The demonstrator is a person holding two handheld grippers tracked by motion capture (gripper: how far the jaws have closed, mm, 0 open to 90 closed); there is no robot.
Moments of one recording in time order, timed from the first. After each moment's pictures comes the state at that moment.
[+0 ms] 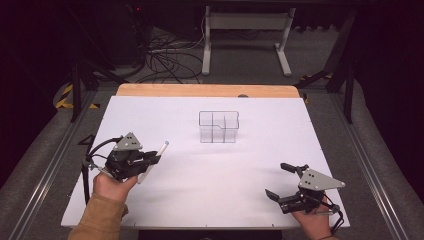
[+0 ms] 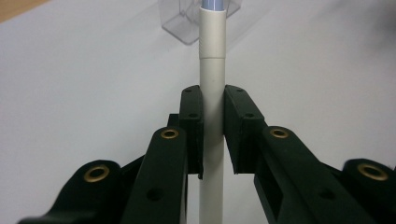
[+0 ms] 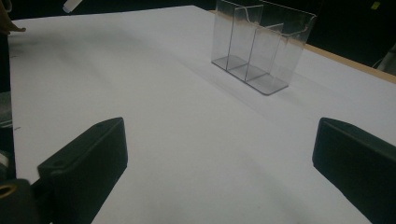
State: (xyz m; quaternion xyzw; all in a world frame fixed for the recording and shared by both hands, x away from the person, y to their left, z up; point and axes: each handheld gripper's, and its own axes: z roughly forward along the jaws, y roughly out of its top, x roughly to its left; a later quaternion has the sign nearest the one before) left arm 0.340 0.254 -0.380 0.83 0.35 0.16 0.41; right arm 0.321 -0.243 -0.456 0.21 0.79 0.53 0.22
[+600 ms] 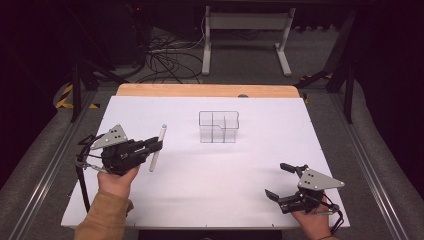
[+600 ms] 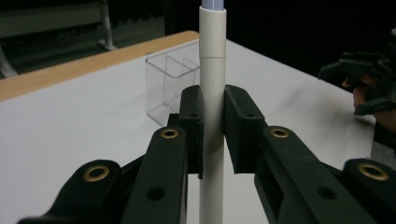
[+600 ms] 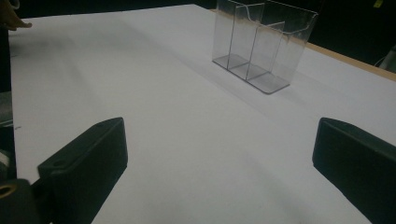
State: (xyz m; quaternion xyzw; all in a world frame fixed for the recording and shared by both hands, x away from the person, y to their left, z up) left arm 0.340 0.258 -0.371 0.74 0.31 0.17 0.57; right arm 0.322 -0.243 -0.456 0.21 0.79 0.53 0.21
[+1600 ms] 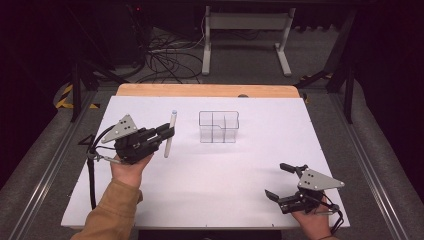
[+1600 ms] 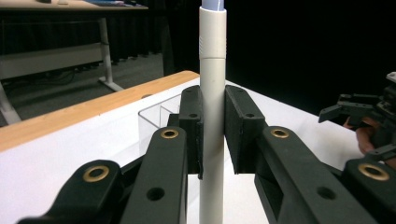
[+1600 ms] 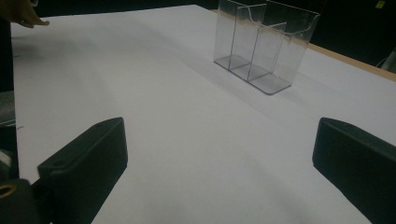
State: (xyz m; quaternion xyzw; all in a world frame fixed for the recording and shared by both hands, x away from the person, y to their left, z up) left arm 0.363 0.225 -0.356 0.72 0.29 0.20 0.60; right arm 0.321 -0.242 -0.457 0.21 0.79 0.54 0.21
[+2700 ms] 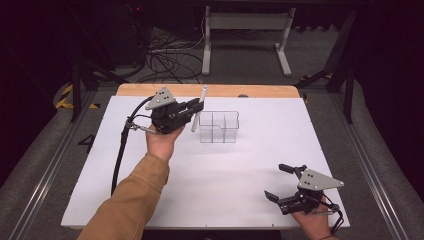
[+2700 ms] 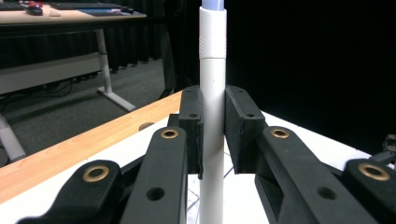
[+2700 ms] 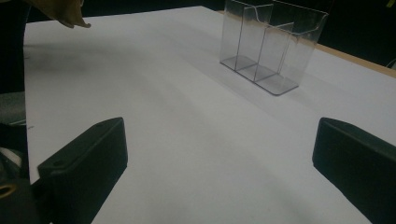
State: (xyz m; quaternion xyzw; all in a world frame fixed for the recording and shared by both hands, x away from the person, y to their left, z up) left arm 0.438 0.161 -0.341 0.71 0.28 0.20 0.61; right arm 0.322 -0.242 -0.458 0.21 0.79 0.54 0.20
